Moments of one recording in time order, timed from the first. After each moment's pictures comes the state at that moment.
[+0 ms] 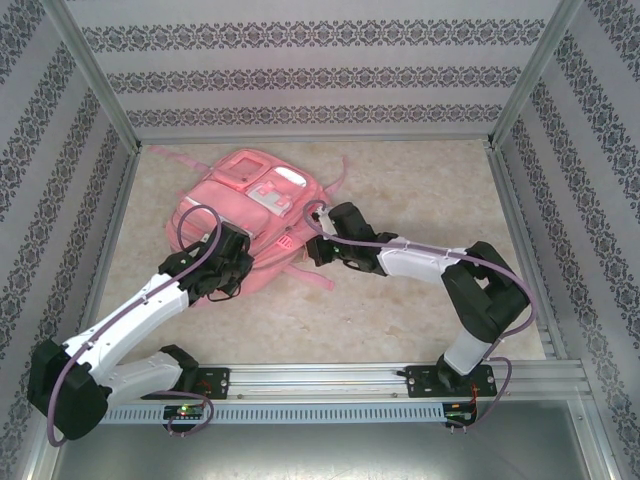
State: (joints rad) left arm -0.54 1.07 0.81 -0.74 -0.15 -1.43; right arm 0.67 1.69 0.93 0.02 -0.26 0.36
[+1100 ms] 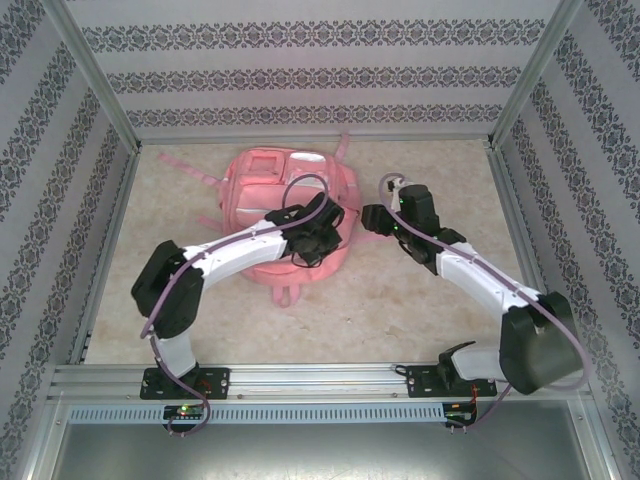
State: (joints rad) left arm -0.78 1.82 1.40 -0.59 -0.01 -1.35; right arm 0.35 1.30 0.81 -0.10 -0.08 0.40
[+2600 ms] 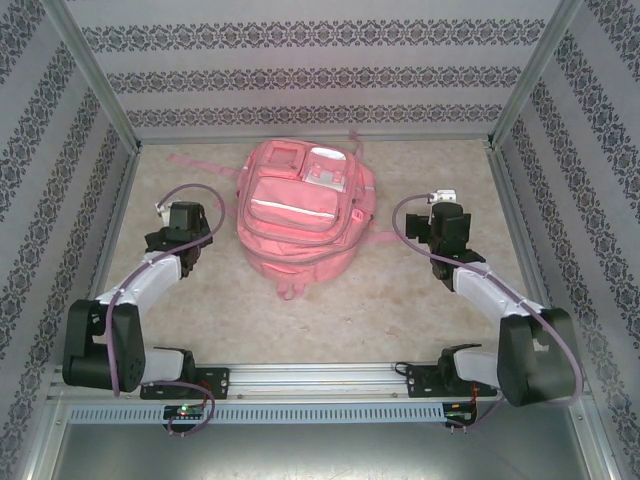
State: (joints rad) left arm -0.04 1.33 0.68 -0.16 -0.49 -0.31; right arm 0.13 1.26 0.57 0.14 0.27 0.03
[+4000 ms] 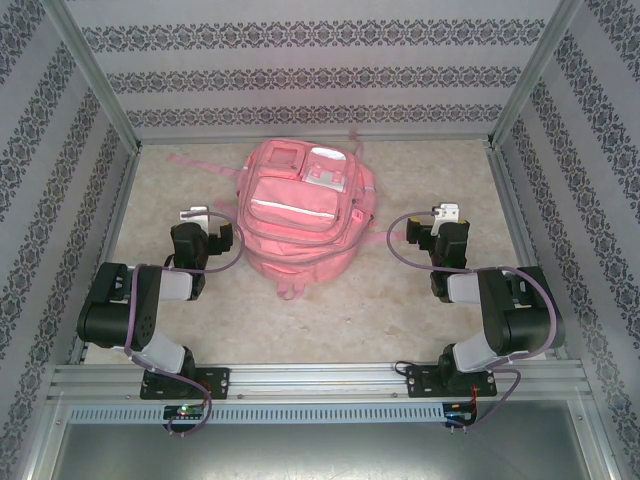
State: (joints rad) left arm -0.02 1.56 0.41 0.72 -0.15 -0.03; right arm 0.04 1.51 0.36 0.79 0.14 0.02
